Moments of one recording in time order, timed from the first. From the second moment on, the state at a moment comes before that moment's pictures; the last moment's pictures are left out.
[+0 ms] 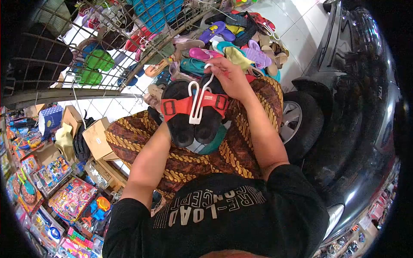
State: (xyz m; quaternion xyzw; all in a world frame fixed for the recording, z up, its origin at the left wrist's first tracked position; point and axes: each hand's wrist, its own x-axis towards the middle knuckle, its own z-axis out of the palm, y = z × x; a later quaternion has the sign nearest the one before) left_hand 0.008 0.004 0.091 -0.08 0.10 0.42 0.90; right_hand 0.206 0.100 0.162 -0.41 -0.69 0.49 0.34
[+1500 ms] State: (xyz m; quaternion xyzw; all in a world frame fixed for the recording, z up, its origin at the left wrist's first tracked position) left_hand -0.003 0.018 0.051 -0.03 0.21 0.61 0.76; right_hand 0.158 0.071 0.118 -0.51 -0.65 0.48 0.30
